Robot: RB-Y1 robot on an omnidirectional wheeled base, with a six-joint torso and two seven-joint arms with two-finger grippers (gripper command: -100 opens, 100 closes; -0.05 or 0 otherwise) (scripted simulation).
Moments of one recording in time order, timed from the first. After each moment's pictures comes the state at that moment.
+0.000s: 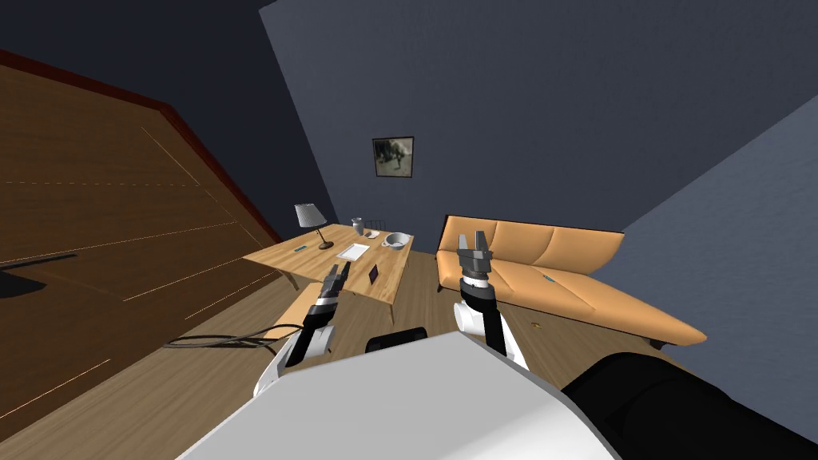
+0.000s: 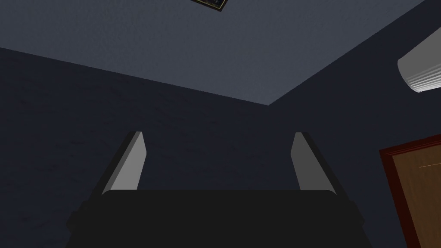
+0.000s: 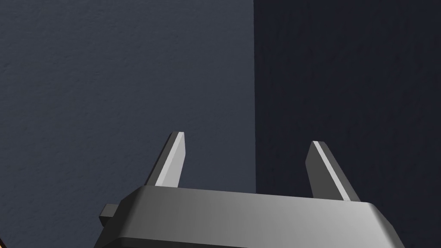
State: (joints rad) left arm 0.22 0.19 0.02 -1.50 -0.04 -0.76 -0.79; right arm 0.52 0.05 -0.06 -2.36 0.10 -0.60 -0.11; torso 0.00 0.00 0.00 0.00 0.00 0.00
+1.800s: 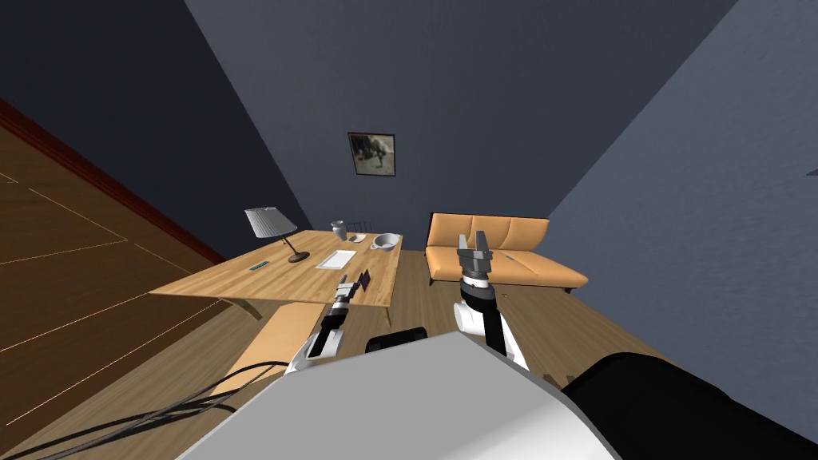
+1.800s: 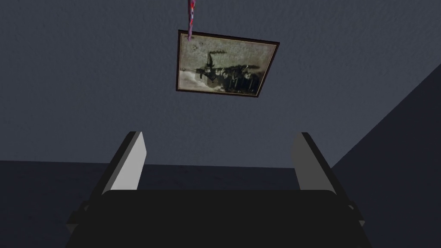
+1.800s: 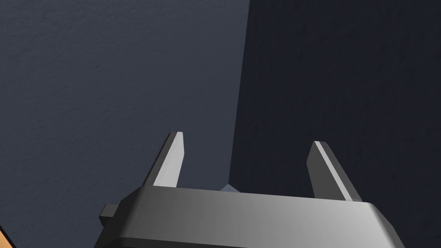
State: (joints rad) left arm 0.02 0.16 0.01 -0.96 -0.06 -0.87 -1.19; right arm 0.52 0.05 -0.06 -2.36 0.10 -0.60 -0.11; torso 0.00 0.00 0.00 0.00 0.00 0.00
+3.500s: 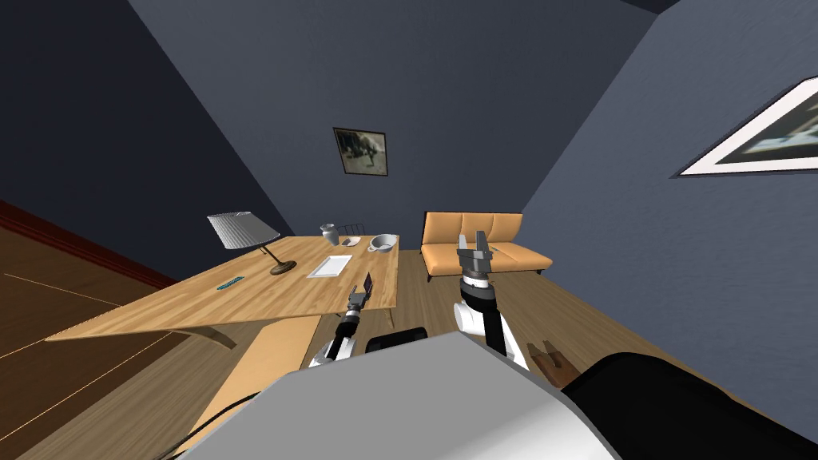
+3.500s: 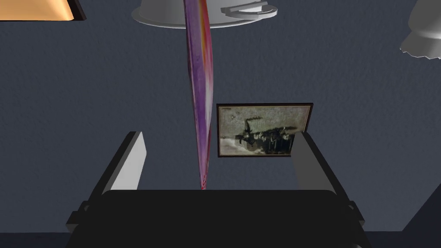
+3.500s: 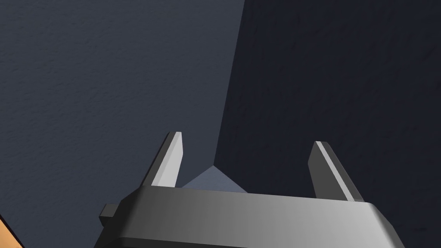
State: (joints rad) left arm -0.15 0.07 0.02 -0.47 -0.07 -0.96 -1.49; right arm 0.52 0.05 -0.06 -2.36 0.10 -0.60 -0.11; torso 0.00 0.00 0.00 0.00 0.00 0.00
